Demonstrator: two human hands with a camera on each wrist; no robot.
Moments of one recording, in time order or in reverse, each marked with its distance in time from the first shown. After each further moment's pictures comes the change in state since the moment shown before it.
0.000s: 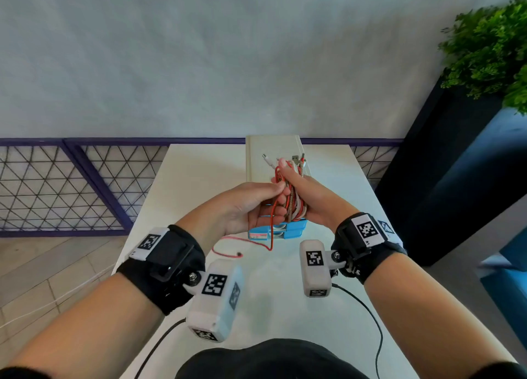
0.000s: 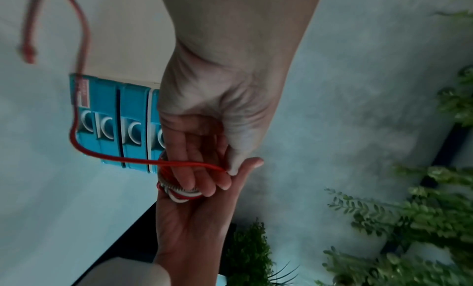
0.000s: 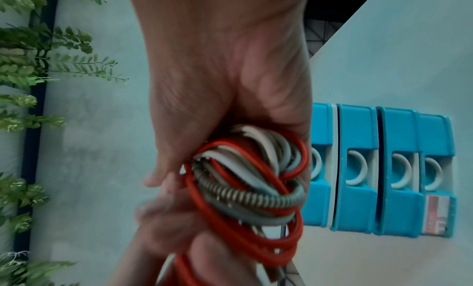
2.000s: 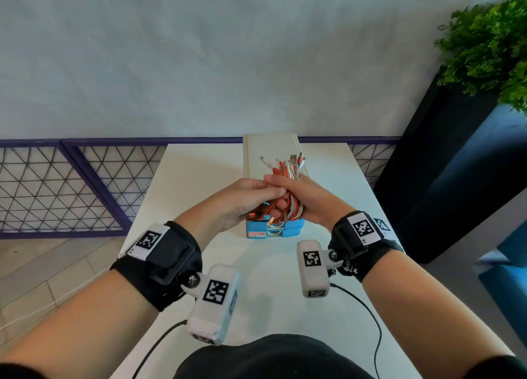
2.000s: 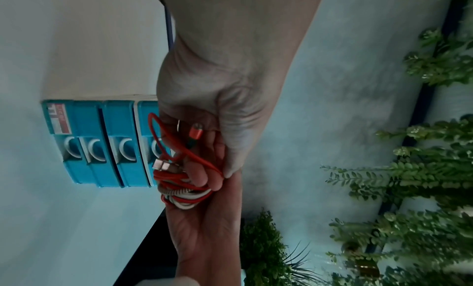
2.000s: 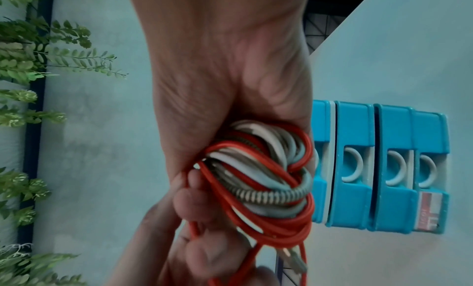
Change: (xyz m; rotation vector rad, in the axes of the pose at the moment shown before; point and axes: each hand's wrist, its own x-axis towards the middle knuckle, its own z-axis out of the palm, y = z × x) left_hand 0.002 -0.001 -0.001 0.267 0.093 0.093; right_hand -0.008 -0.003 0.007 -0.080 0.028 -0.028
